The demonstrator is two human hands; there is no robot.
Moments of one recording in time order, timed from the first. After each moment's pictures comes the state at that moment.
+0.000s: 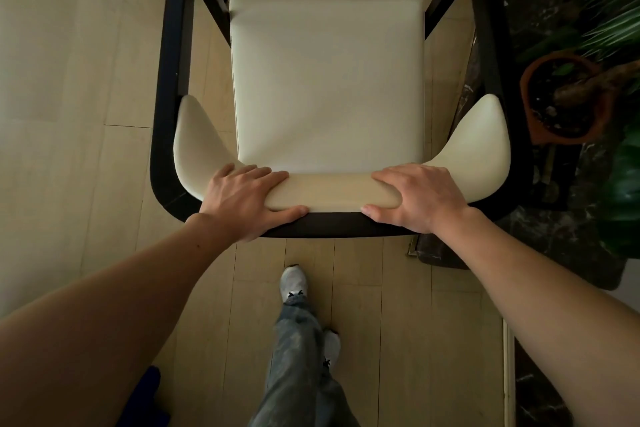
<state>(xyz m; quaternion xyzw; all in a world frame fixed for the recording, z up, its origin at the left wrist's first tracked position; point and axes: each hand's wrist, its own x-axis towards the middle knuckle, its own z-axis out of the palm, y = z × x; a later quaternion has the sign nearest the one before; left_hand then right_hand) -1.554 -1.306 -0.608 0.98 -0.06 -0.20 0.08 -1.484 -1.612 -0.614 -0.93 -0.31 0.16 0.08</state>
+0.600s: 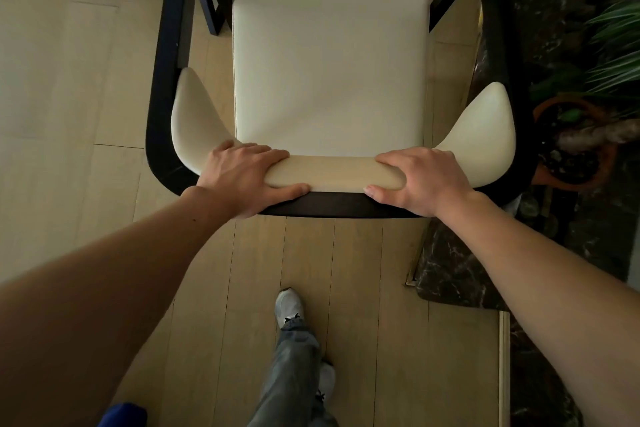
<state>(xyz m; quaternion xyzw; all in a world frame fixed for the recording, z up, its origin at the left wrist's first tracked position) -1.431 -1.270 -0.613 0.98 -0.08 -0.15 0.09 -1.367 -1.580 -0.612 -0.94 -0.29 0.16 0.08</state>
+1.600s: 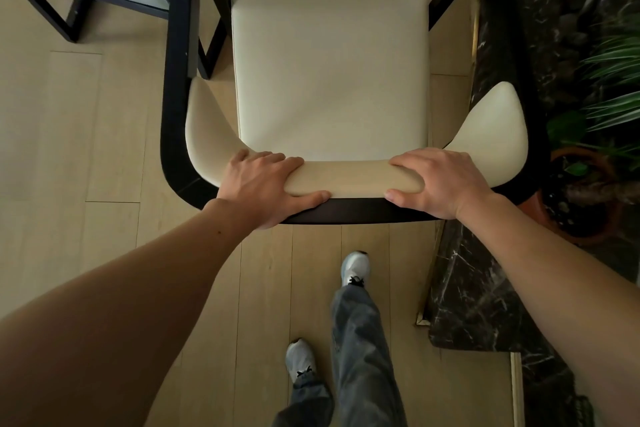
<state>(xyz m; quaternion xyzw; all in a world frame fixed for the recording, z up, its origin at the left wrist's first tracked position) -1.244 -1.232 -0.618 0.98 -0.07 -0.18 0.11 -1.185 -1.539 -0.608 -0.94 -0.25 0.21 0.05</state>
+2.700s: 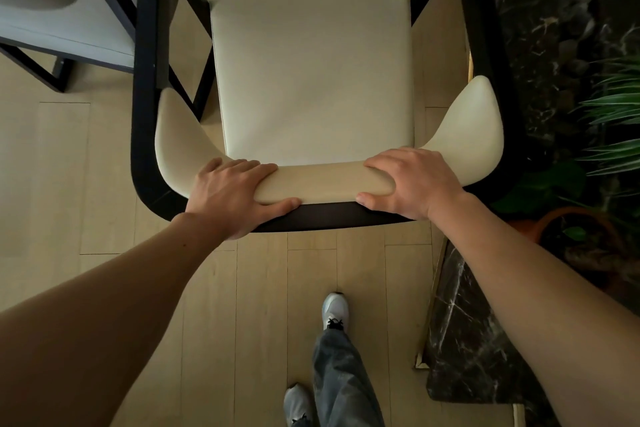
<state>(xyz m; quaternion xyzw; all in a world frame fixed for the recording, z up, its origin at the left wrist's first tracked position) -1.074 -1.206 -0.612 0.98 -0.06 -0.17 0.09 -1.008 -1.512 -0.607 -0.94 -0.27 0.20 0.07</state>
